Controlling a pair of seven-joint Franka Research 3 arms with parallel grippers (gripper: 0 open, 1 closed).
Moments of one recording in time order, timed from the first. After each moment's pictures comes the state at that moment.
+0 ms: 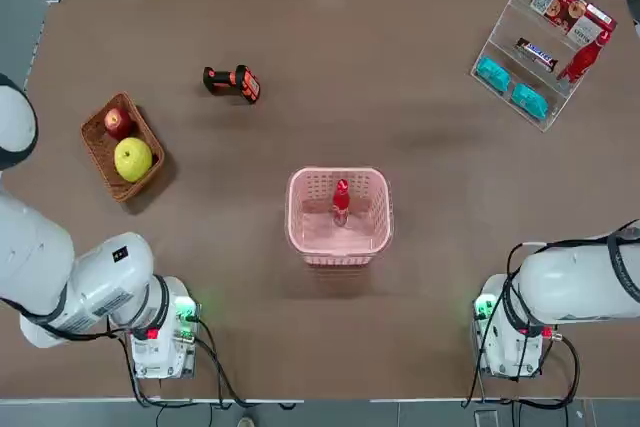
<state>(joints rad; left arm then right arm) 0.47 0.13 -0.41 -1.38 0.02 1.50 -0.06 0.00 0.02 -0.07 -1.48 0.01 1.51 0.01</state>
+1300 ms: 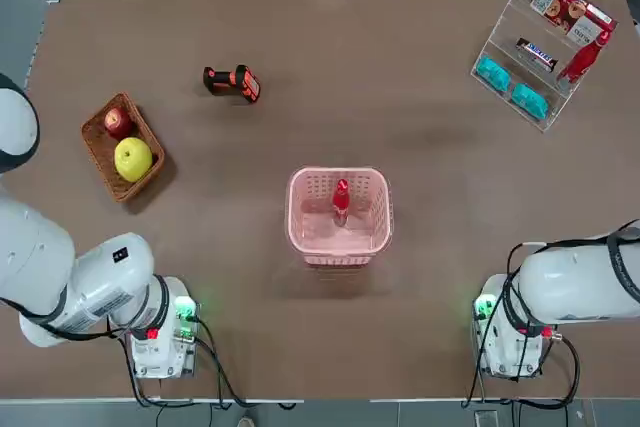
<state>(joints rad) 0.46 0.13 -0.42 -1.46 0.02 1.62 -0.18 0.00 0.02 -0.07 -1.45 0.01 1.51 0.01</state>
